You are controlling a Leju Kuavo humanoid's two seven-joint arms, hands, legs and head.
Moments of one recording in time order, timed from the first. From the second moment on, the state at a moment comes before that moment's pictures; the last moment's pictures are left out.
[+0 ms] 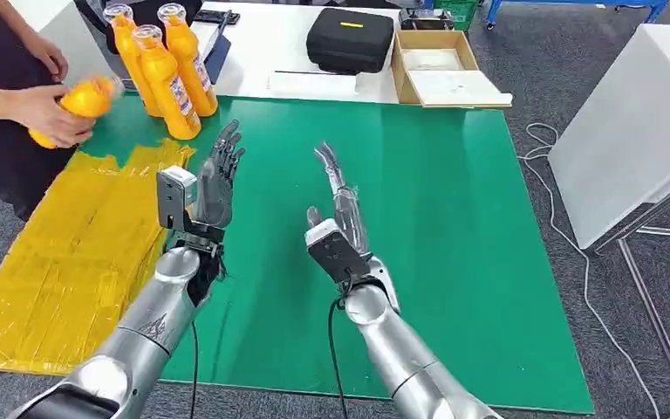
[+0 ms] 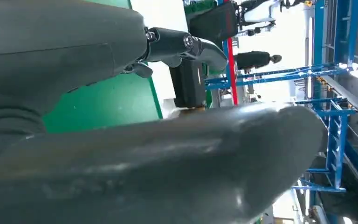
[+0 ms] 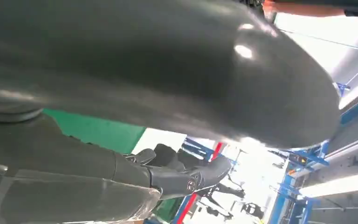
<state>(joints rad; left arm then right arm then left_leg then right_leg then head) -0.62 -0.10 -0.20 -0.83 0.09 0.00 -0.60 -0.53 0.33 0.47 -0.76 0.38 -0.29 -0.63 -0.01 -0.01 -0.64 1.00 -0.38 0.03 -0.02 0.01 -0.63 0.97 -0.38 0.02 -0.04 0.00</state>
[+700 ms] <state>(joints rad) -0.64 -0.14 -0.24 -0.78 0.02 0.10 -0.58 -0.55 0.35 0.47 -0.71 0.43 -0.61 -0.61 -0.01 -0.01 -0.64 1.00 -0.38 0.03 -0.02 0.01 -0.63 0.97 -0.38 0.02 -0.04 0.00</state>
